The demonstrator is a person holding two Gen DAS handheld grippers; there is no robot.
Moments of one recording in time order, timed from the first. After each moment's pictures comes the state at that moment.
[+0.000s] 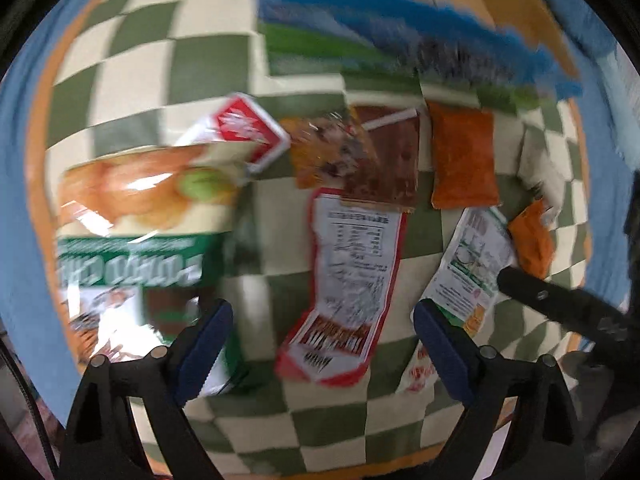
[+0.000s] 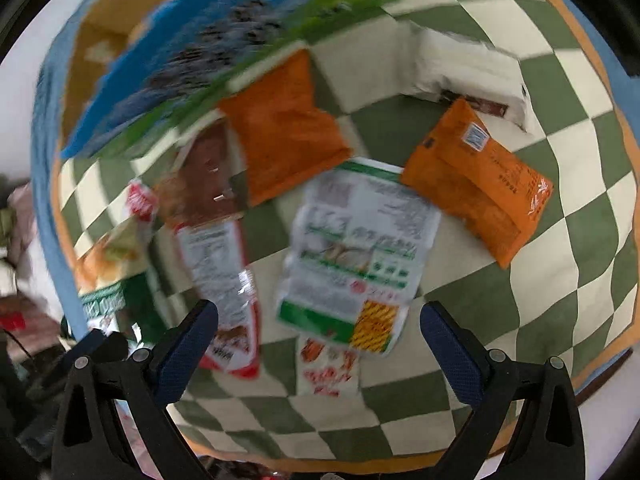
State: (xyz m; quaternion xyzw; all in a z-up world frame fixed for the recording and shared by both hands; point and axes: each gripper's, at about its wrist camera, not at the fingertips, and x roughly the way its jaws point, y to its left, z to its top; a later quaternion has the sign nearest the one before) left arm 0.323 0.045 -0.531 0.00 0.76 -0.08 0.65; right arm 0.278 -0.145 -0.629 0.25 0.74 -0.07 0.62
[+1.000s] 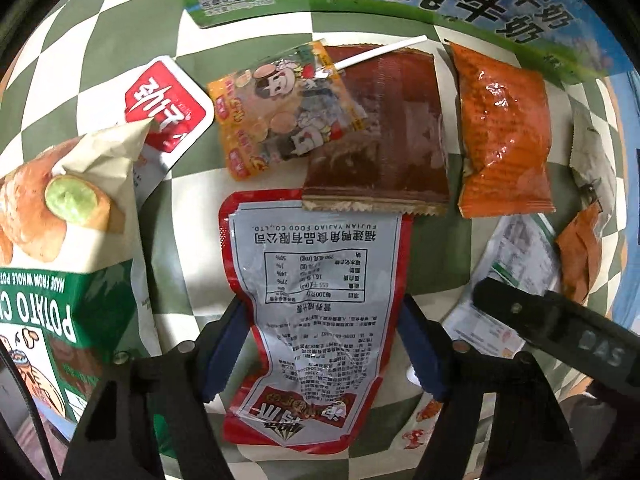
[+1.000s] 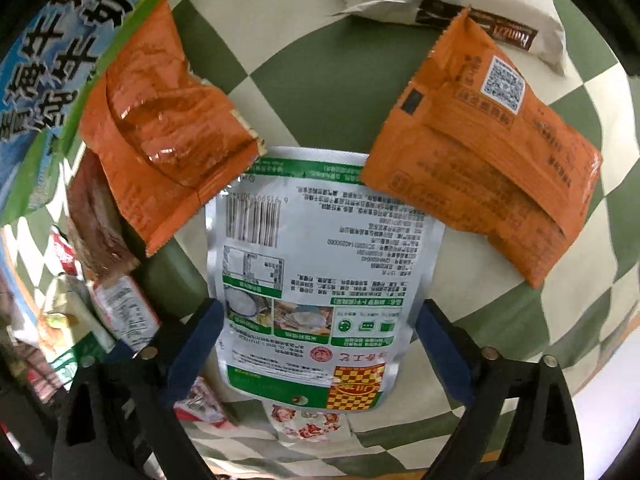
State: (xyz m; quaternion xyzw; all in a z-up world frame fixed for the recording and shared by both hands) left arm 0.319 0.035 -0.614 0.00 0.77 -0.06 0.64; right arm 0.293 -0.125 -0.708 0.25 0.78 -0.13 0.56
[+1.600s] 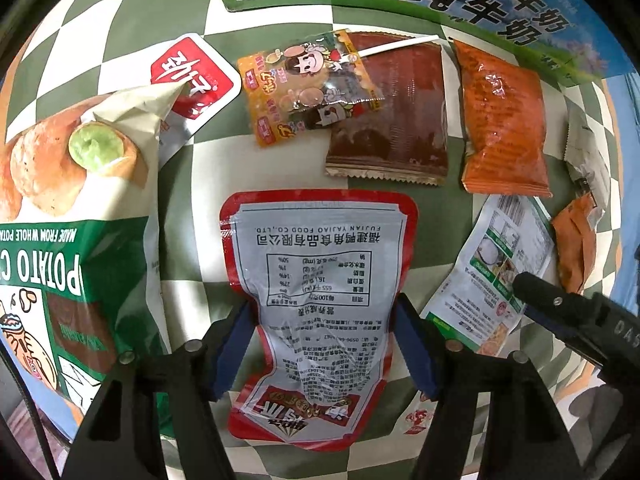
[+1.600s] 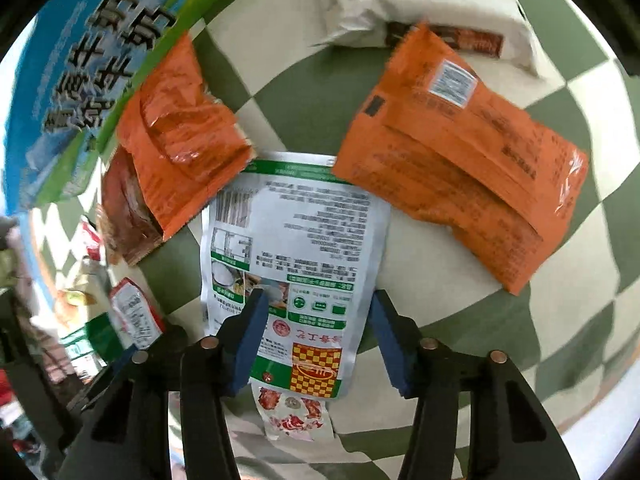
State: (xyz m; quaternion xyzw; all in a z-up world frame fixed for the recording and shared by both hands) left arm 0.298 0.076 -0.618 -0.02 0.77 -0.05 0.64; right arm 0.252 -0.152 -0.681 0.33 0.73 -0.07 0.60
